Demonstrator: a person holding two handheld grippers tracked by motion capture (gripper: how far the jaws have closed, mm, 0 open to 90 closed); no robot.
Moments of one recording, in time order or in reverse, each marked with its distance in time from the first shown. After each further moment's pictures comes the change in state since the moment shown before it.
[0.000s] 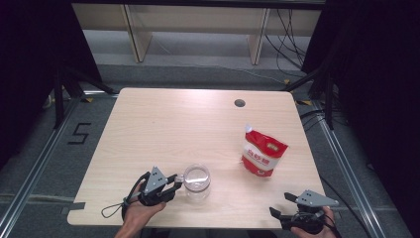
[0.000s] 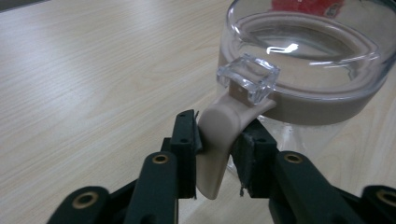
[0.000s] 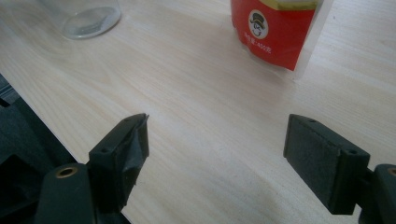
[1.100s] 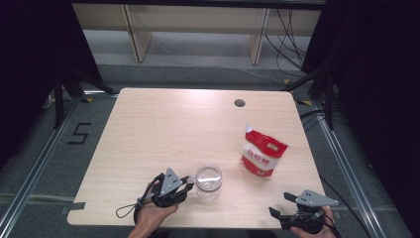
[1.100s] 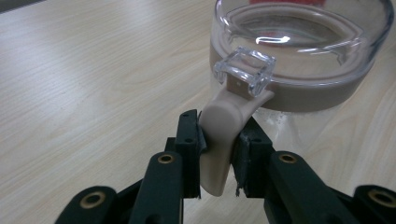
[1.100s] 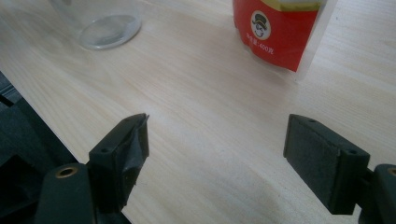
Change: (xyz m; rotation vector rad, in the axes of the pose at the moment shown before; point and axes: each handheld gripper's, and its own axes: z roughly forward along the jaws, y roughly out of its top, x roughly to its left) left arm -0.029 0.014 0.019 0.018 -0.026 0.021; right arm 0.000 0.000 0.001 0.001 0.013 0.007
